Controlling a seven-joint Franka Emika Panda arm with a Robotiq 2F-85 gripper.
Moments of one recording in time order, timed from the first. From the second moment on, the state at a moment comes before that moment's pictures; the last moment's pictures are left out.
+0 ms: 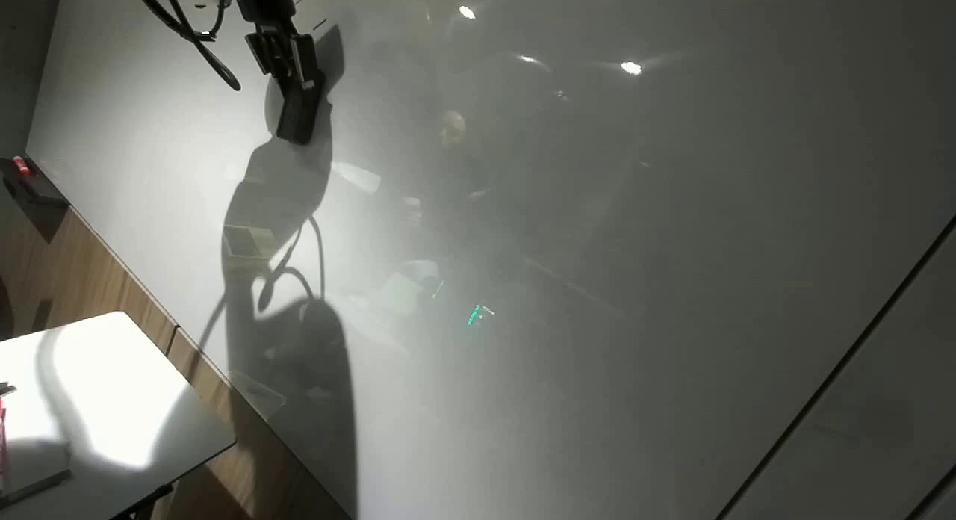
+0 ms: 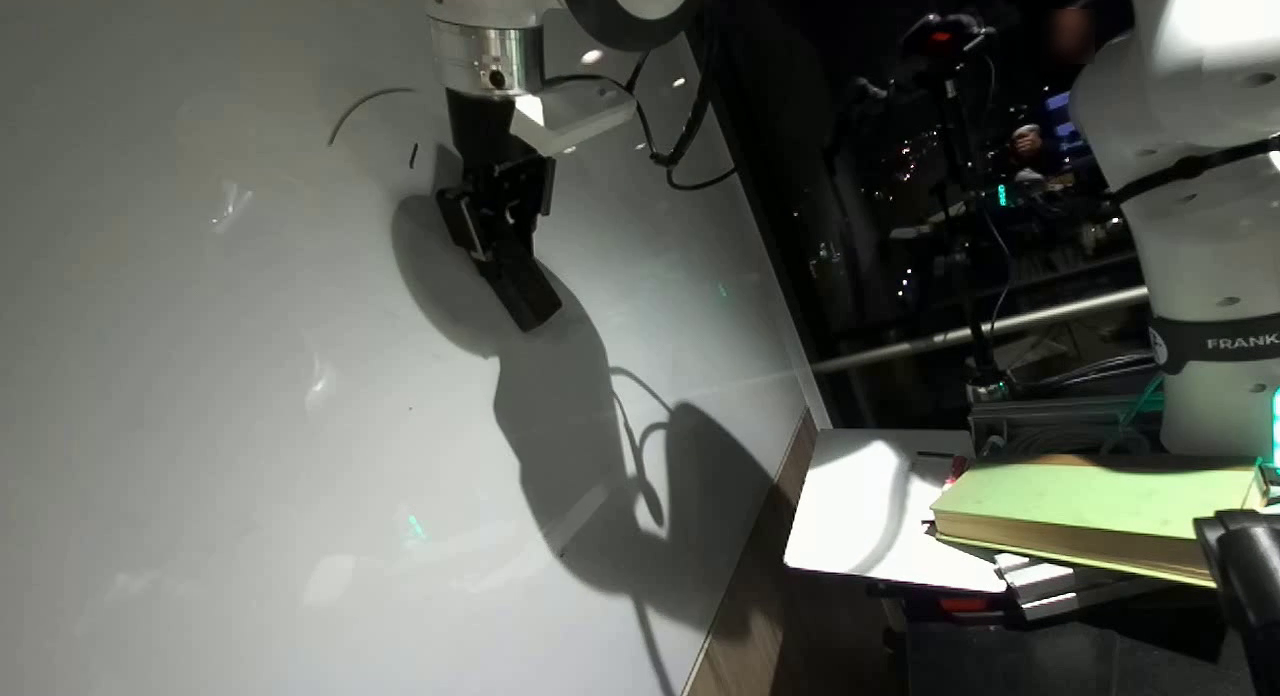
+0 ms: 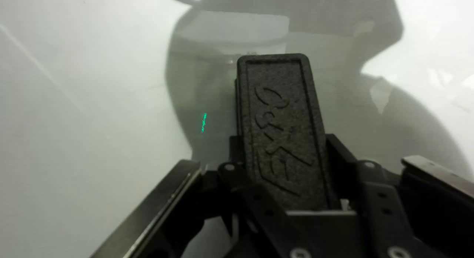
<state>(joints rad) 0.11 -0.23 0.26 -2.13 -0.60 2.37 0.79</state>
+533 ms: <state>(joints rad) 0.07 -0.33 0.14 -2.16 -0.36 2.38 0.57</state>
